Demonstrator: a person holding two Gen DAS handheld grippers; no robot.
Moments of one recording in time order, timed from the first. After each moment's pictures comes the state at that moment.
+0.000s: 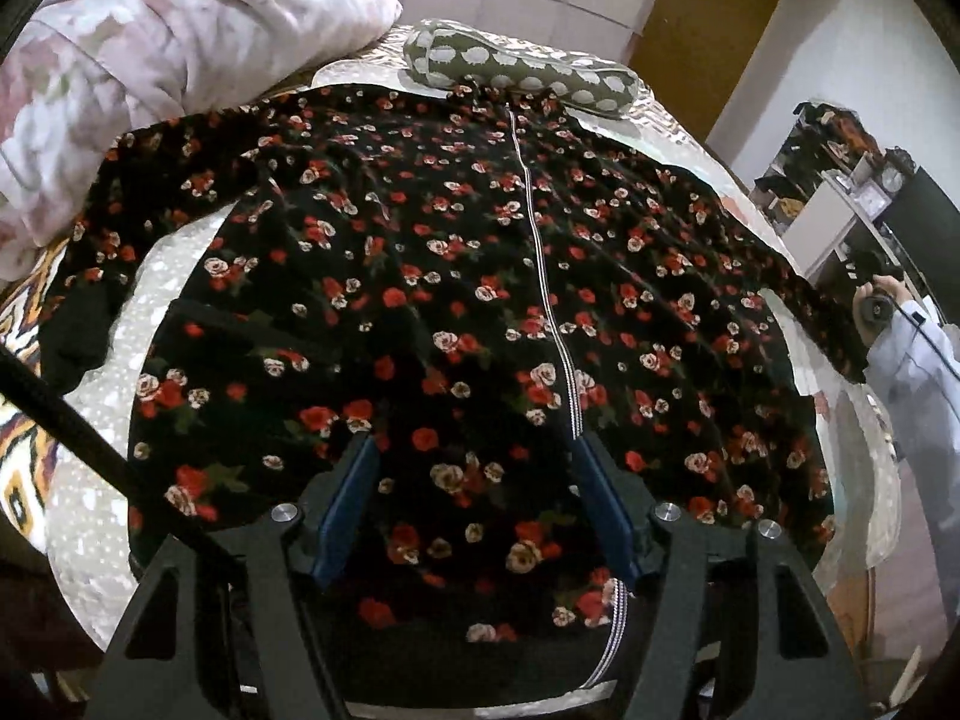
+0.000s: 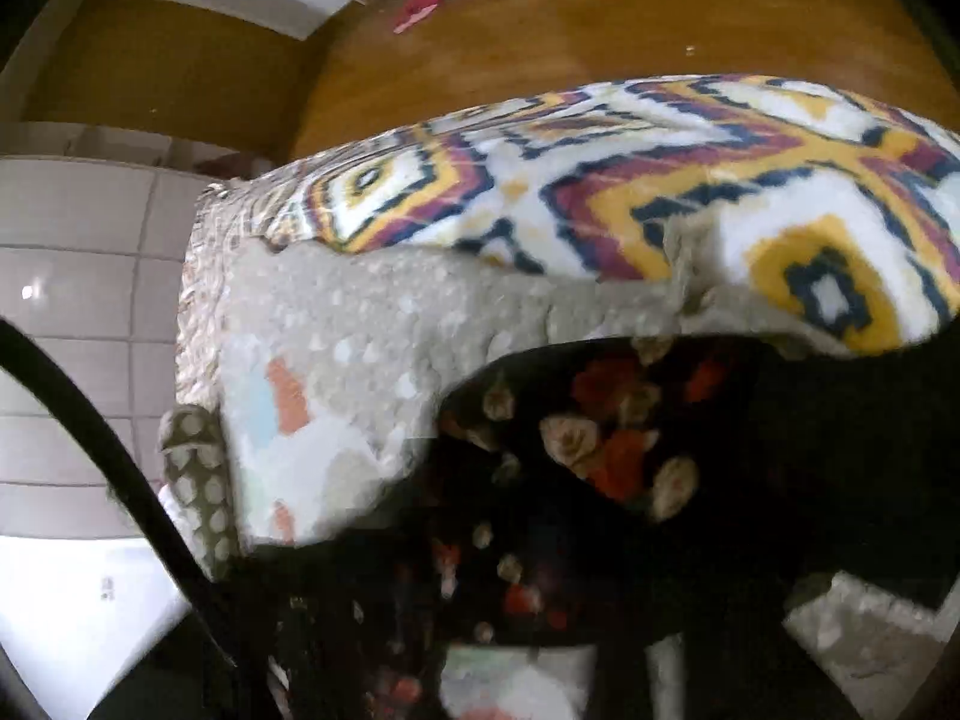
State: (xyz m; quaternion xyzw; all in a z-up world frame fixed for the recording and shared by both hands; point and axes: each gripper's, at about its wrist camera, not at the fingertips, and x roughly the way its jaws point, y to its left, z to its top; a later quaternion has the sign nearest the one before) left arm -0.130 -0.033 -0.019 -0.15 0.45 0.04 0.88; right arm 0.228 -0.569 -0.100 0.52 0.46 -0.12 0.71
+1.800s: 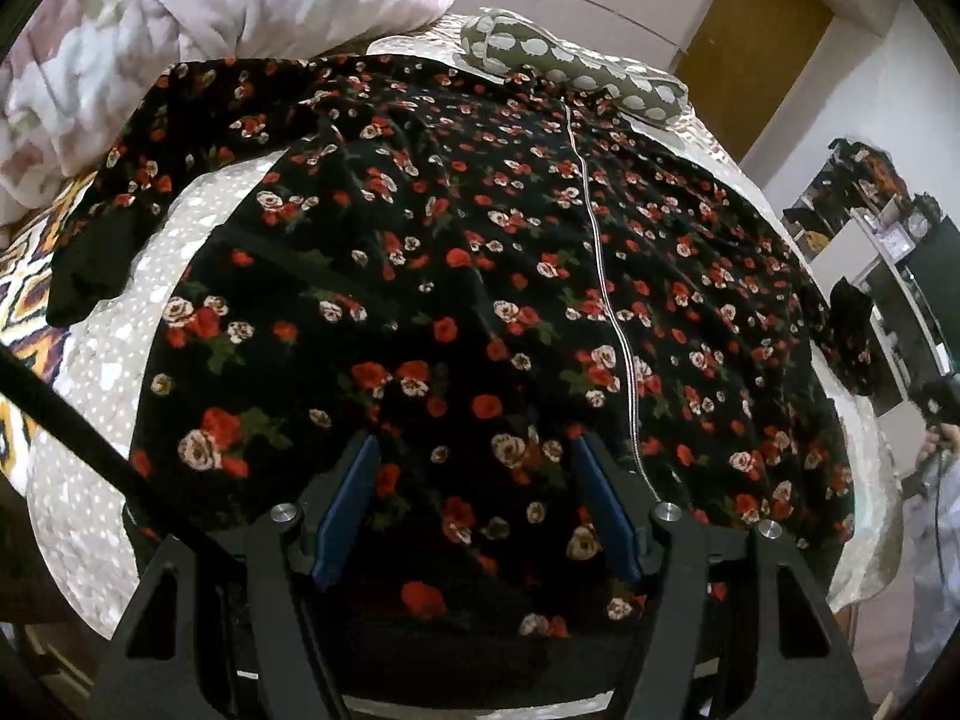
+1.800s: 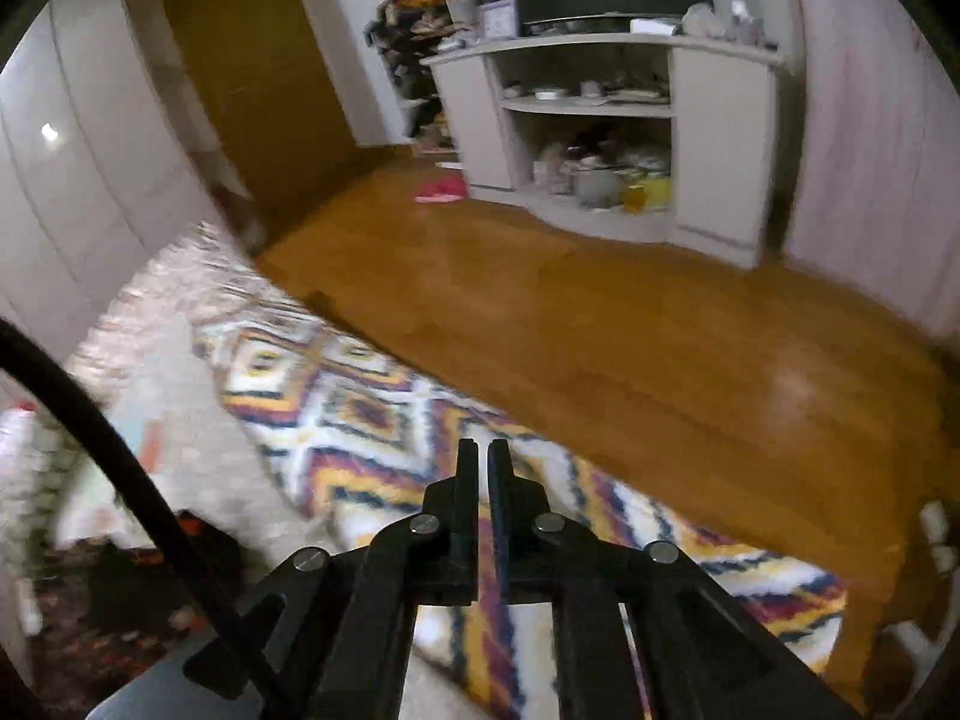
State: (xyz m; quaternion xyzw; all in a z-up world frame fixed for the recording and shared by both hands) left arm -0.144 -0.013 -0.044 -0.20 0.45 0.08 0.87; right arm 0.104 -0.680 -0.038 0.25 0.35 -0.18 0.88
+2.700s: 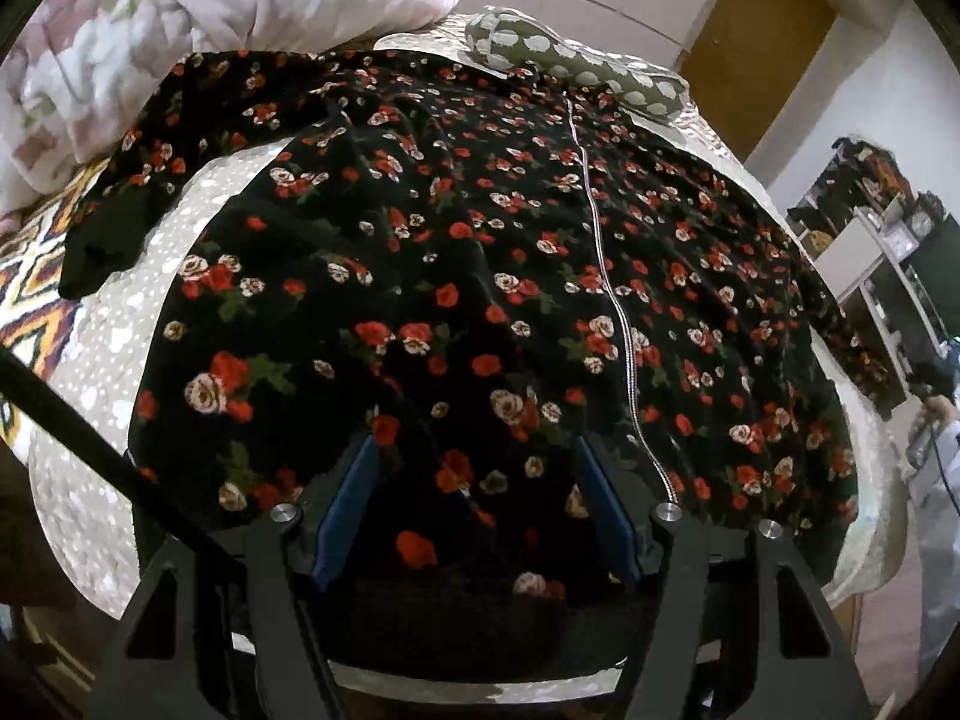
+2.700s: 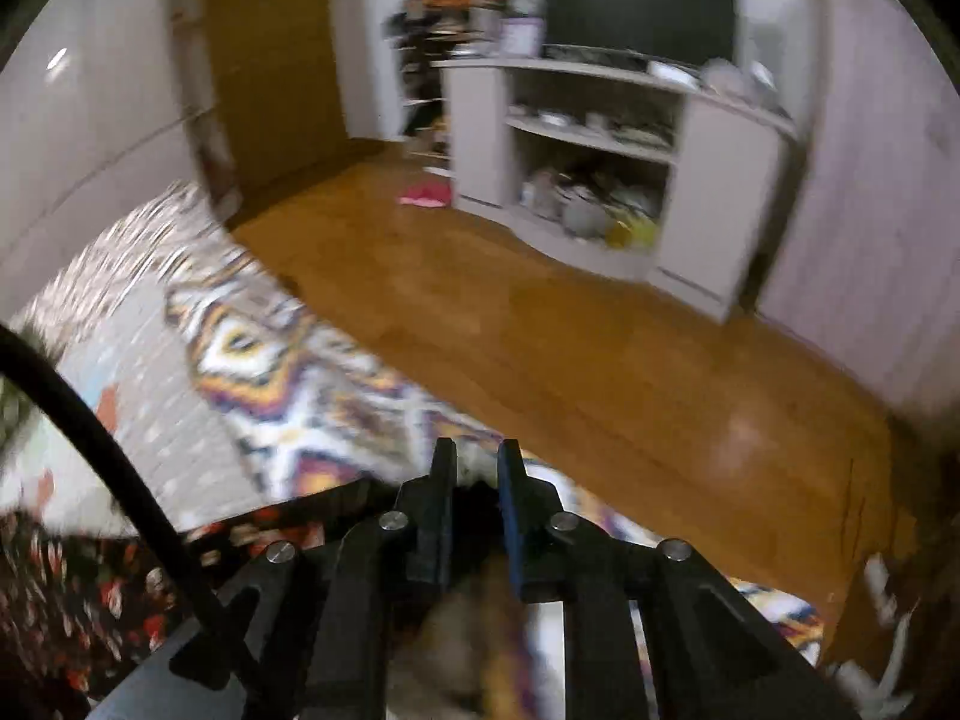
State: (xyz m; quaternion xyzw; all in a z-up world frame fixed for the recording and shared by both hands) left arm -0.159 -0.021 -0.049 -0.20 0.45 0.08 0.87; right arm 0.144 -0.666 -0.042 0.16 0.37 -0.27 0.88
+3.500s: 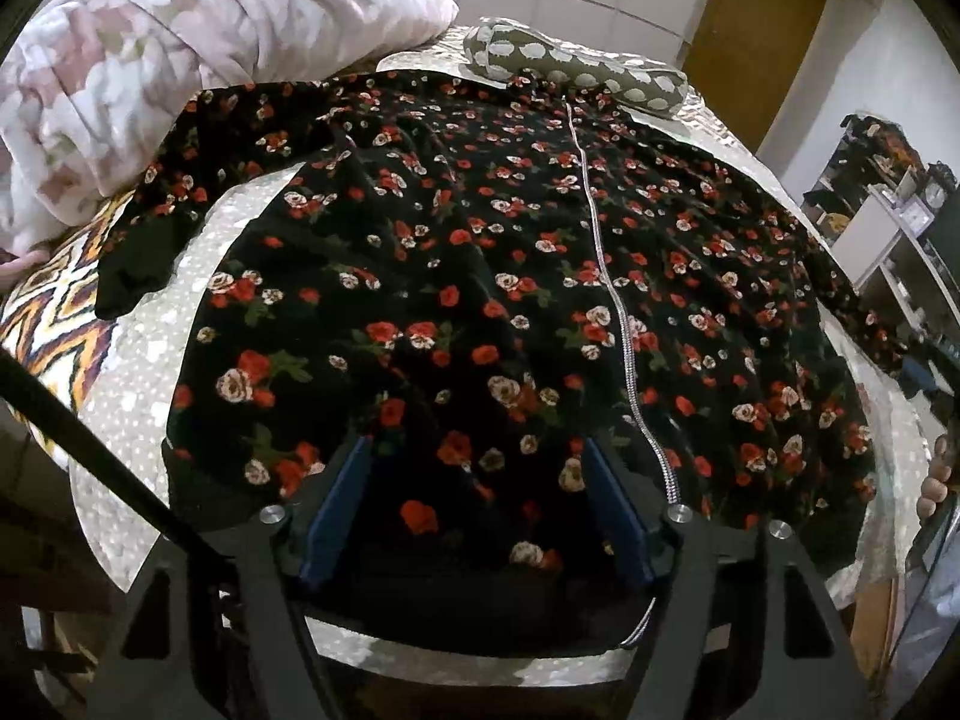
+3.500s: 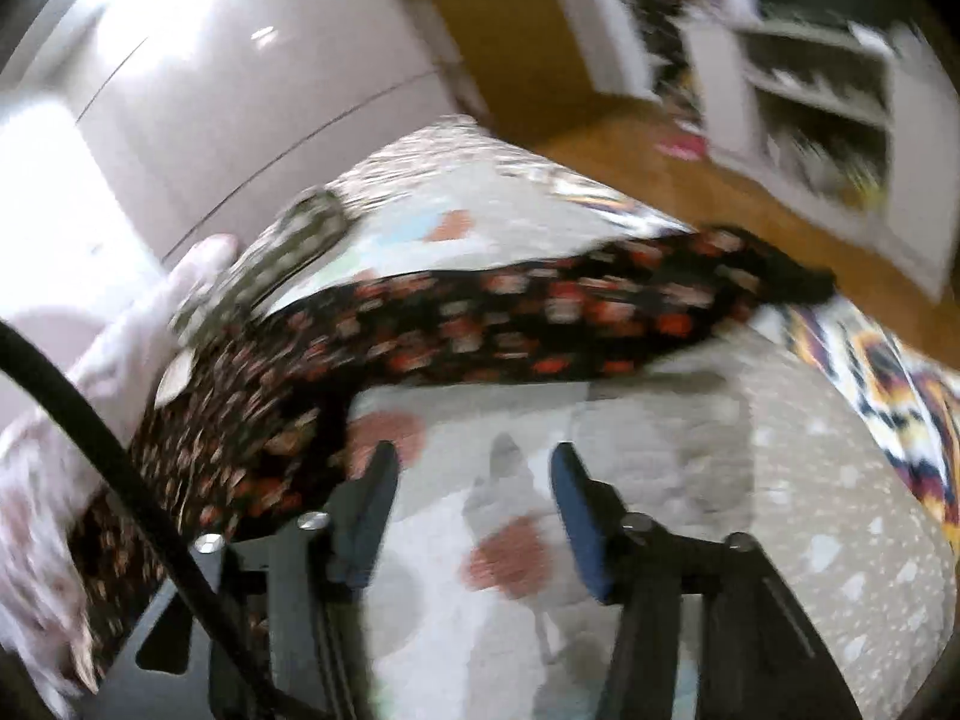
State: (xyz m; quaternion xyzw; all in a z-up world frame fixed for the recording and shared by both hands) left arm -0.175 -0.037 -0.039 -0.15 0.44 0.11 0.88; right arm 0.016 -0.478 -0.044 0.18 0.36 0.08 0.91
